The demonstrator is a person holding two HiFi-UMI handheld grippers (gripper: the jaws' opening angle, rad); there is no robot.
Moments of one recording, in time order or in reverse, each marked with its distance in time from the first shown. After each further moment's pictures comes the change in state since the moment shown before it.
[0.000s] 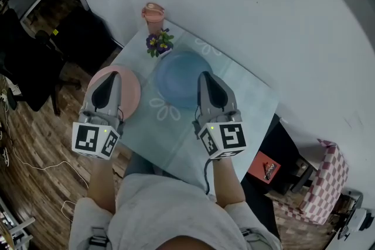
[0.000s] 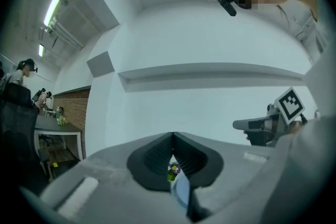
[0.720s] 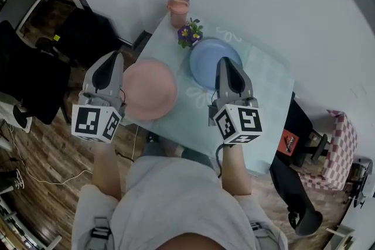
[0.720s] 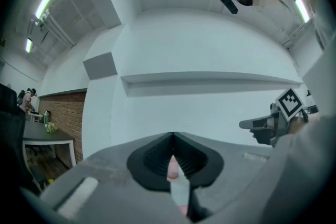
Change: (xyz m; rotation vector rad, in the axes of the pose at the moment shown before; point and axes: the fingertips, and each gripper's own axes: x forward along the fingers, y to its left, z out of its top) left arm -0.026 0.143 0.025 0.043 -0.030 -0.144; right arm 0.040 0.096 -0.002 0.028 -0.001 -0.243
